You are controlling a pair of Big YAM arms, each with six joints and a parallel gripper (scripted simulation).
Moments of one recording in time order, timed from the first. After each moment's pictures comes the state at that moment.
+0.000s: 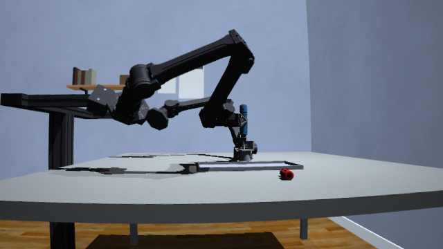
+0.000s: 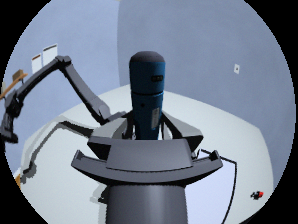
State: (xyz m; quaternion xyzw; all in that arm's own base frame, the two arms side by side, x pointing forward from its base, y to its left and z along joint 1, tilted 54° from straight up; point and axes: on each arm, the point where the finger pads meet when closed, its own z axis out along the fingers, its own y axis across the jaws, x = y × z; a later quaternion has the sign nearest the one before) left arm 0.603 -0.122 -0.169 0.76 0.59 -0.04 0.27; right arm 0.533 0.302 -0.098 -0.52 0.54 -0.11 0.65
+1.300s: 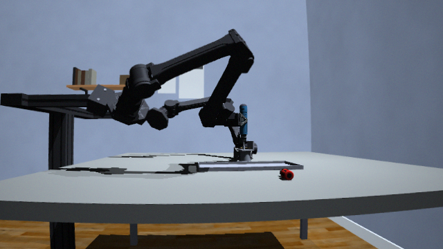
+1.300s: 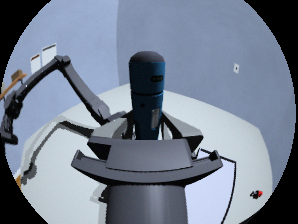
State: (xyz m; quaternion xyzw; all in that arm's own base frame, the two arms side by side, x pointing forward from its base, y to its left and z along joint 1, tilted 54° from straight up) left arm 0.603 -0.122 -0.169 0.76 0.59 -0.04 0.27; right arm 0.533 0.304 -0.098 -0.52 0.54 -0.11 0.65
